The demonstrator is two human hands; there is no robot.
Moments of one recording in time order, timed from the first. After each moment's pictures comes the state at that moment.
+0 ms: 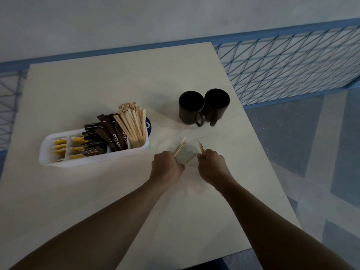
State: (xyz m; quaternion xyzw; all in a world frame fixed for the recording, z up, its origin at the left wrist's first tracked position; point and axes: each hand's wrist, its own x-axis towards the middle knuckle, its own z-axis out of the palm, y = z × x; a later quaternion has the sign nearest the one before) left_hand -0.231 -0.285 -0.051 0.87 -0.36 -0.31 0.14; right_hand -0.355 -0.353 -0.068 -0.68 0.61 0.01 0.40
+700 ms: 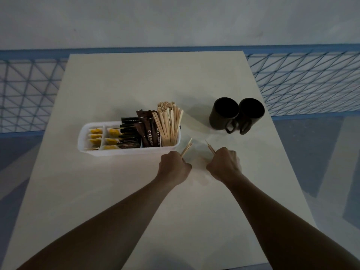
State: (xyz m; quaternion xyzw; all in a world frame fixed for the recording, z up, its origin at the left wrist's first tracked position) left_hand -0.177 -0.252 -0.051 0.87 -0.31 -0.34 0.19; right_hand -0.295 -0.347 -0.056 -0.74 0.62 0.09 0.24
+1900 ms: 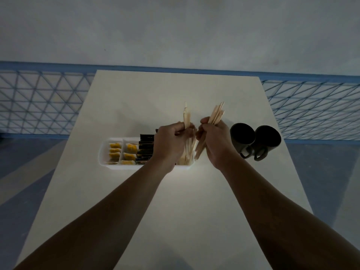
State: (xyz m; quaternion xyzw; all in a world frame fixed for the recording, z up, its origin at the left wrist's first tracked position) left_hand -0.097 -0.282 0.019 0.71 -0.23 -0.32 0.58; right_hand -0.181 -0.374 0.022 -0.48 0.46 -0.28 0.70
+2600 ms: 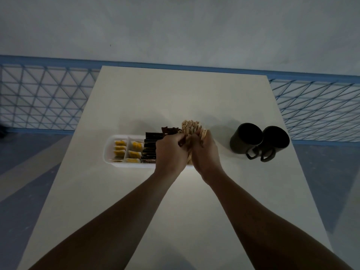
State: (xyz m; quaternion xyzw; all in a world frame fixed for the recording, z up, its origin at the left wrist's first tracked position) left_hand -0.101 -0.264 -0.001 0.83 -0.33 -0.15 0.44; right_hand -0.172 -0.333 -0.021 -0.66 0.47 -0.22 0.55
